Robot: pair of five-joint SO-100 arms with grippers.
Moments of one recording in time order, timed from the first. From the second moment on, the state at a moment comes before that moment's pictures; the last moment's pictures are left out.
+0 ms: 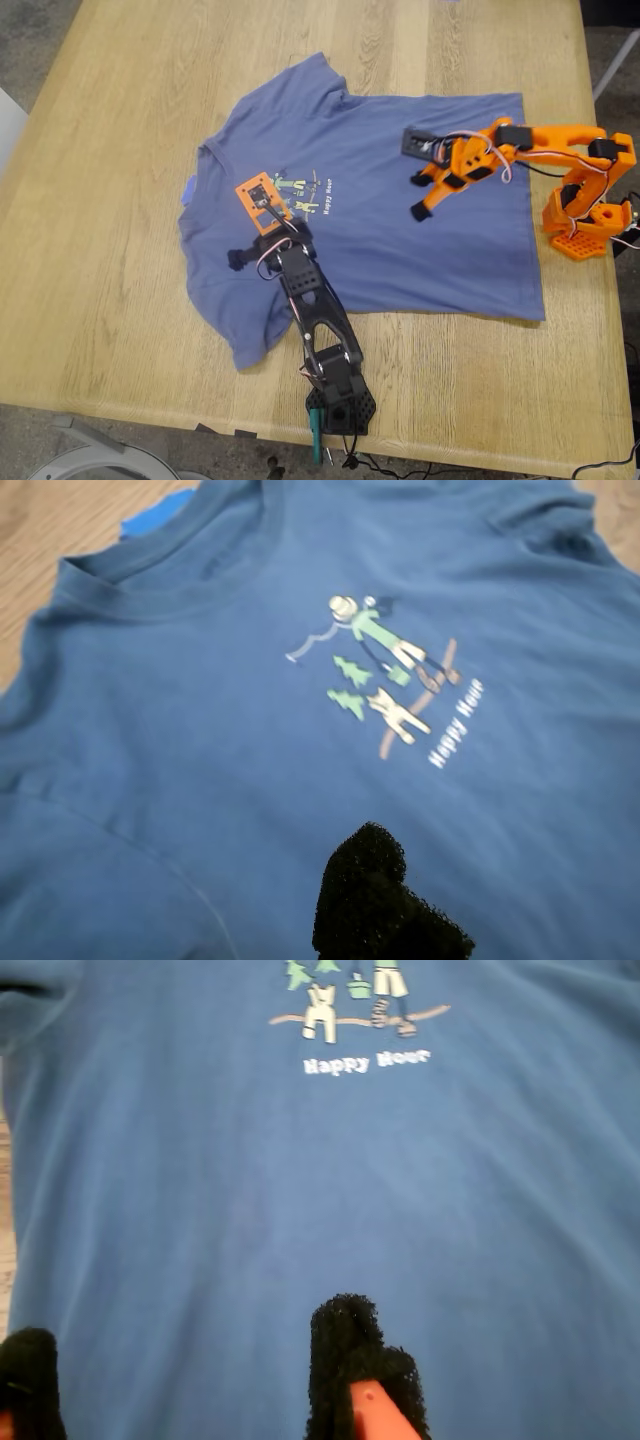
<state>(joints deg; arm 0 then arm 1) -24.7 124.7 107.6 55.4 -97.6 -7.7 102.7 90.7 49.9 -85.7</state>
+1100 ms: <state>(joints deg) -37.3 70.8 80.5 28.2 -99.0 -13.7 91.7 93.5 28.6 -83.8</state>
